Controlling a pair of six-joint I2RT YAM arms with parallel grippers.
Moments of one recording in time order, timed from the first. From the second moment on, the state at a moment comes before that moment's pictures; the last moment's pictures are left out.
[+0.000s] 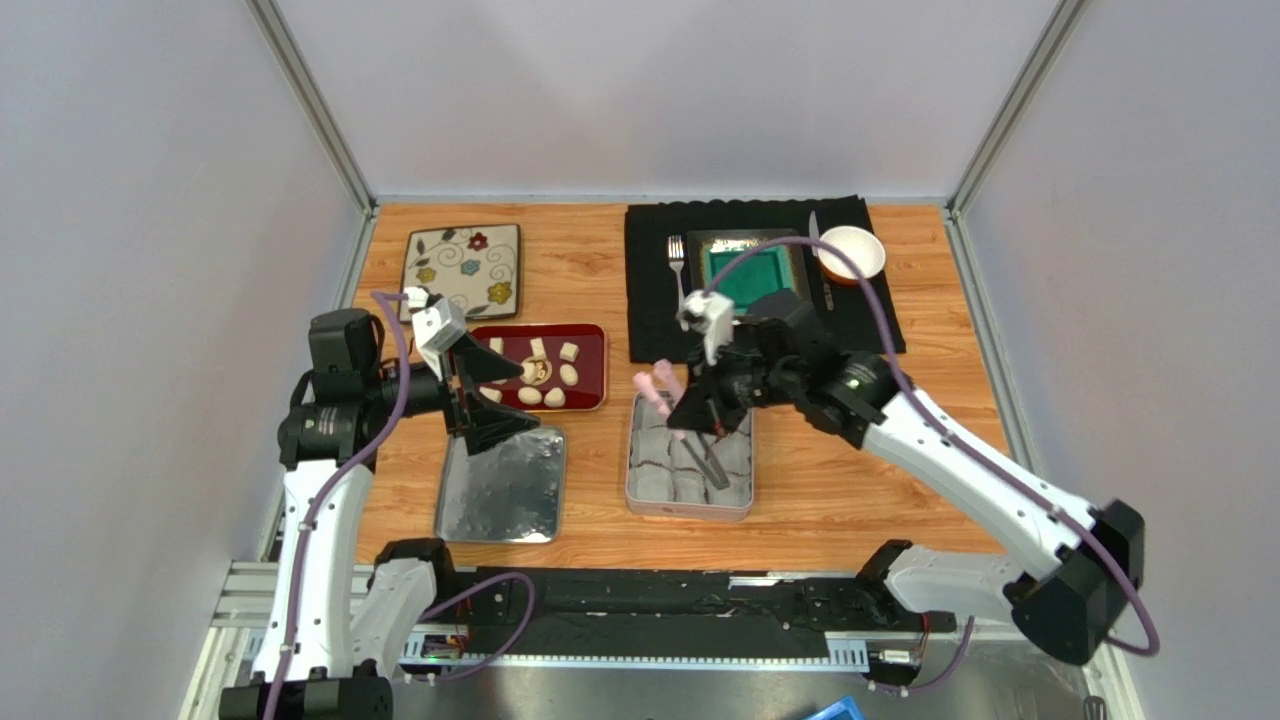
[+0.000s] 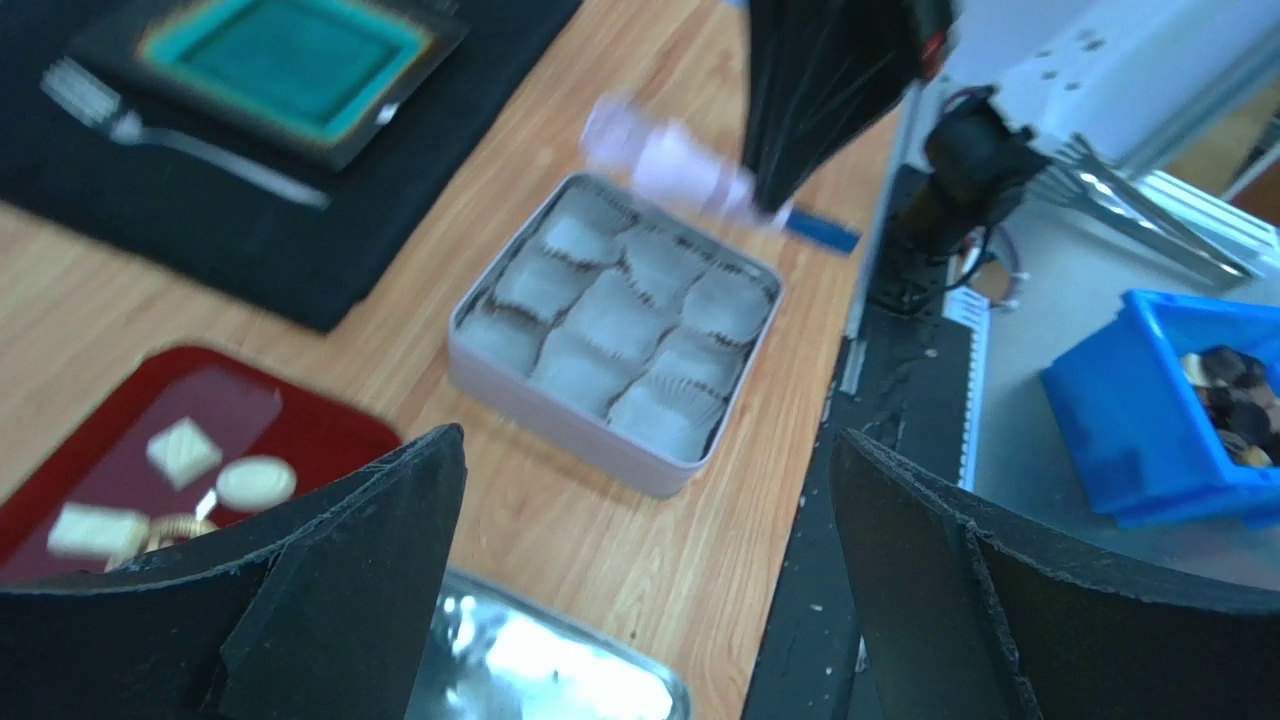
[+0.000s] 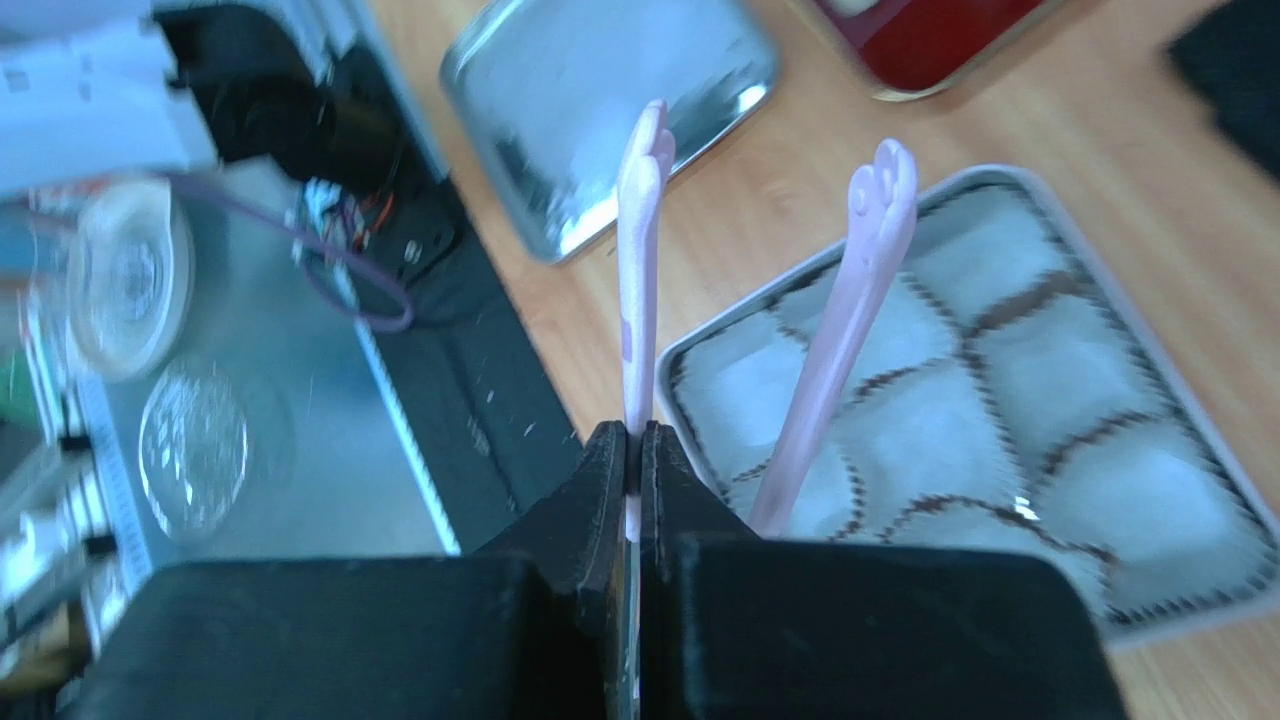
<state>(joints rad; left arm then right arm) 0.09 0.83 0.92 -0.74 1.24 0.35 0.72 1.14 1.05 -0.51 -0.49 0.22</state>
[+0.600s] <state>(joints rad) 0.07 0.87 0.73 -0.19 1.46 -0.13 0.96 1.46 1.35 -0.63 -0.61 0.07</state>
